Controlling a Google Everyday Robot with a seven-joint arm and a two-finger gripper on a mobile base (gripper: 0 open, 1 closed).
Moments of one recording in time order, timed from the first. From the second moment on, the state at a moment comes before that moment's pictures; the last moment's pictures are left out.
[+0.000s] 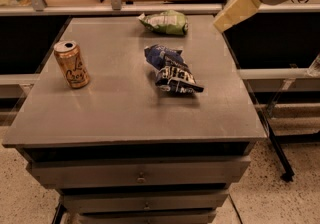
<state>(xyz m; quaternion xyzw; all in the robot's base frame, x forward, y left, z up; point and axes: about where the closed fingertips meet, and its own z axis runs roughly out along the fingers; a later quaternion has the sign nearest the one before) 0.626 -0.174 1.021 -0.46 0.78 0.00 0.43</state>
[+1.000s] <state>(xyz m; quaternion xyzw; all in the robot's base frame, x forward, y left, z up) 0.666 -0.152 1.007 -0.49 0.76 0.00 0.42</state>
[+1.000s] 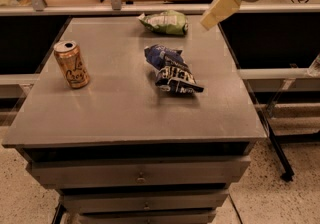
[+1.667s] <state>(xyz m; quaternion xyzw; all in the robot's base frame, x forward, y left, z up) 0.710 -0.145 0.979 -0.49 0.76 0.02 0.43</state>
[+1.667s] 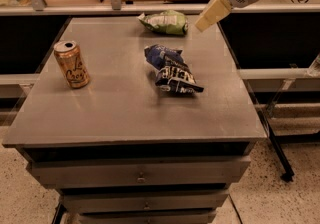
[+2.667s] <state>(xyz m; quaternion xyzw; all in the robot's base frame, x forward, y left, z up) 0.767 -0.139 0.946 -0.43 0.78 0.00 0.46</state>
